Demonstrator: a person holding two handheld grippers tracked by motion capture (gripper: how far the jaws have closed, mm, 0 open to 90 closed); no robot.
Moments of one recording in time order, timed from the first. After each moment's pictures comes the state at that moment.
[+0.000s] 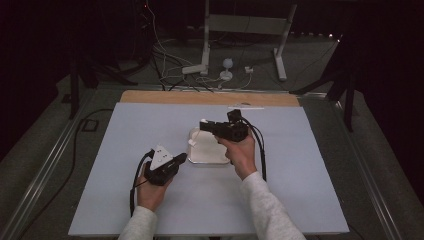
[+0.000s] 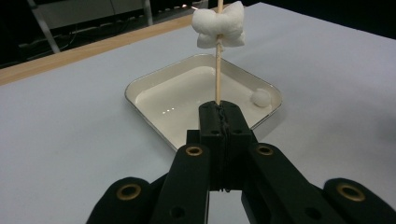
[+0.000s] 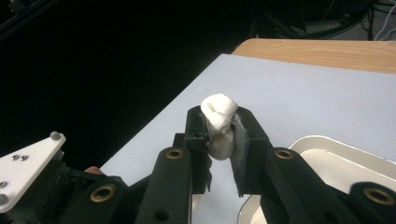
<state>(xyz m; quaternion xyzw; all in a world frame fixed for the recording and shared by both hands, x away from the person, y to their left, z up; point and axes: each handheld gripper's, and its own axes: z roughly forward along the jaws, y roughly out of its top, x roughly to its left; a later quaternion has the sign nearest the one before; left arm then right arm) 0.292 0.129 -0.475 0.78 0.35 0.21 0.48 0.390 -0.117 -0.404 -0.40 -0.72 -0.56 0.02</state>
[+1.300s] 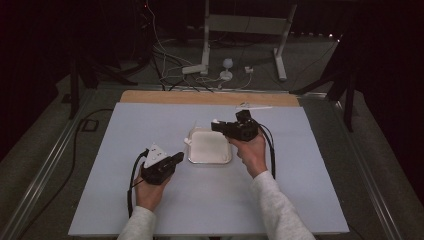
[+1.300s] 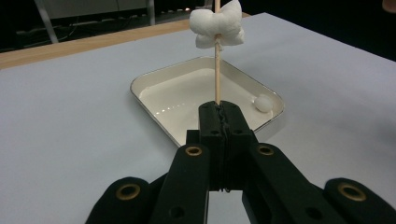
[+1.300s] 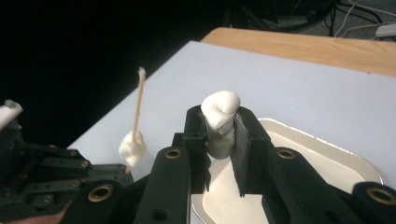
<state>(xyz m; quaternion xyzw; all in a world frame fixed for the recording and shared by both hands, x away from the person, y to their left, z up) 0.294 0.138 -0.477 0.75 0.38 0.19 0.50 0.393 -0.142 -0.408 -0.41 -0.75 -0.52 -0.02</state>
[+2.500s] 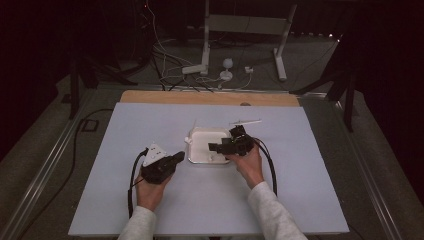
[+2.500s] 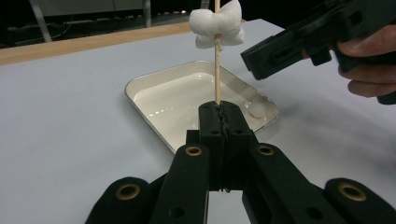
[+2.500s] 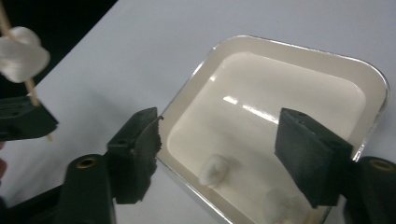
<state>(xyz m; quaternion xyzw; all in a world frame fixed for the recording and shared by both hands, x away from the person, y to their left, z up) 0.296 0.138 -0.475 0.75 0.39 0.18 0.51 0.389 -0.137 -0.466 -0.46 -0.78 -0.43 -0.01</state>
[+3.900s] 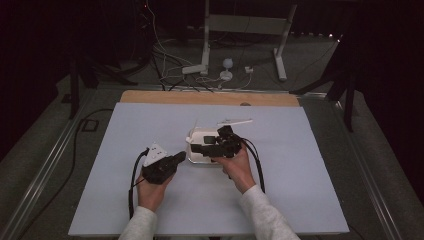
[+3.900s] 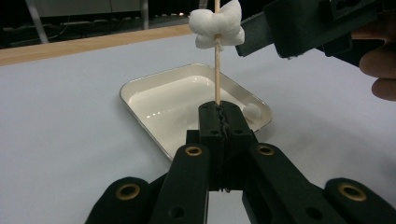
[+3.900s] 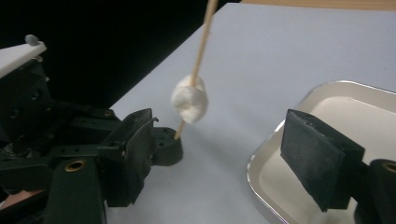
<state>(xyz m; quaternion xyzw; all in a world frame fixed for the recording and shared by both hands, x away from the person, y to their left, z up) 0.295 0.135 -0.474 0.74 0.39 0.17 0.52 0.366 -0.098 -0.435 -0.39 -0.77 -0.51 0.04</state>
